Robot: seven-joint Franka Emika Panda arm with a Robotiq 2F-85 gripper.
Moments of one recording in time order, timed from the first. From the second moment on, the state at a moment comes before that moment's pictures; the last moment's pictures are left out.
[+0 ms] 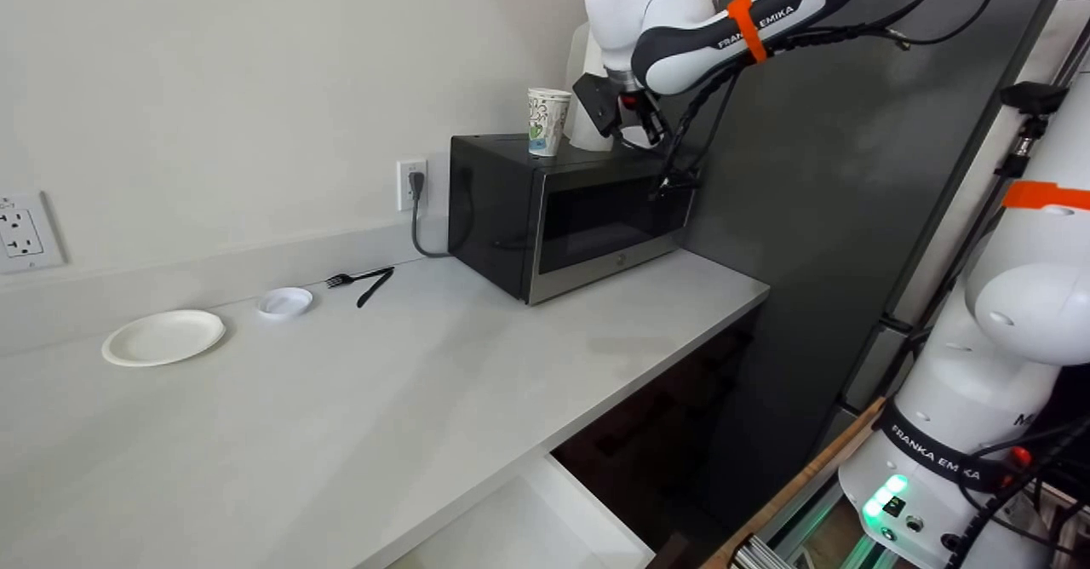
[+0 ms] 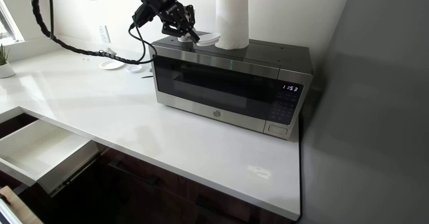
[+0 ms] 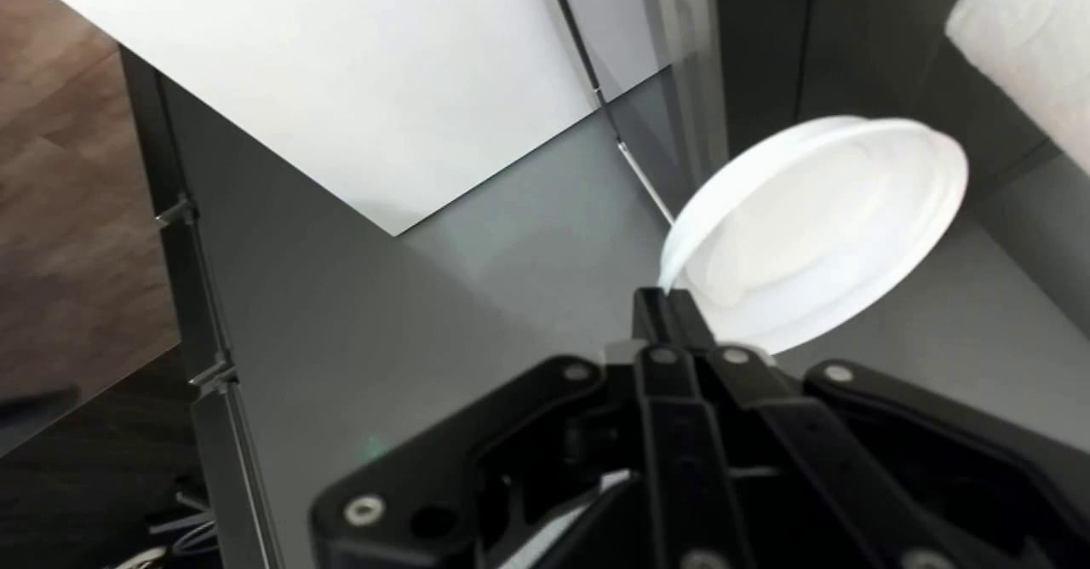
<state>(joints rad) 0.18 -0.01 0.04 -2.00 -0.91 1.90 2.52</state>
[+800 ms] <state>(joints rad) 0.12 -0.04 0.07 -2.08 -1.01 2.17 2.55</state>
